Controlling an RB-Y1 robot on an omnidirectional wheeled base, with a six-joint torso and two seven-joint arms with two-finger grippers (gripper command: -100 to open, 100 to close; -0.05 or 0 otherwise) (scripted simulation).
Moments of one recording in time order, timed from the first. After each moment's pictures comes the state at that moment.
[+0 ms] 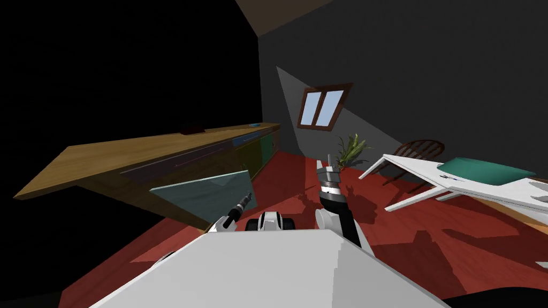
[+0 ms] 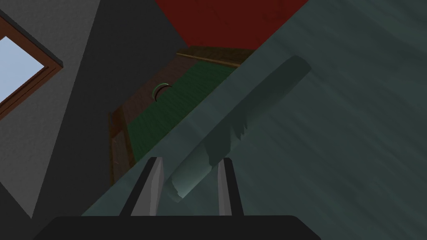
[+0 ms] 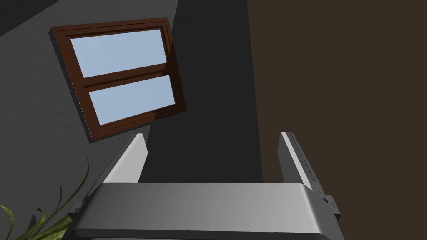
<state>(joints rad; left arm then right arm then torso) -0.11 0.18 -0.11 -0.56 -0.31 -0.59 -0.30 0.50 0.00 -0.02 -2.32 0.02 -0.37 -0.01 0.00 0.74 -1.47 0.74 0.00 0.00</state>
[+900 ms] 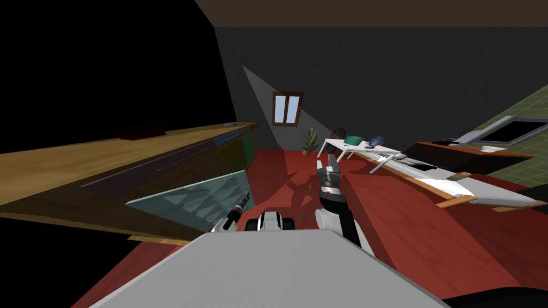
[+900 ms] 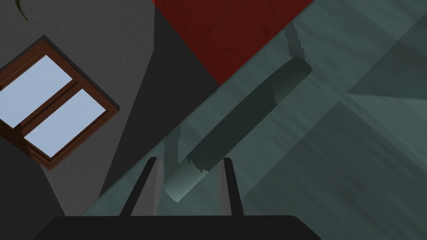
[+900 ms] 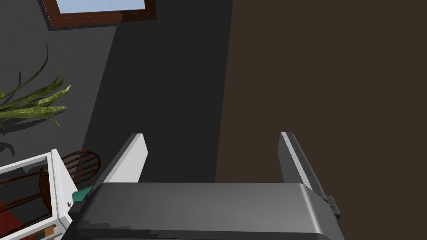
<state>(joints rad) -0.06 0.11 0.06 -0.64 -0.40 -0.54 -0.31 0.50 0.00 -0.02 -2.32 0.02 -0.37 -0.01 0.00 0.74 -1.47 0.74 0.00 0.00</state>
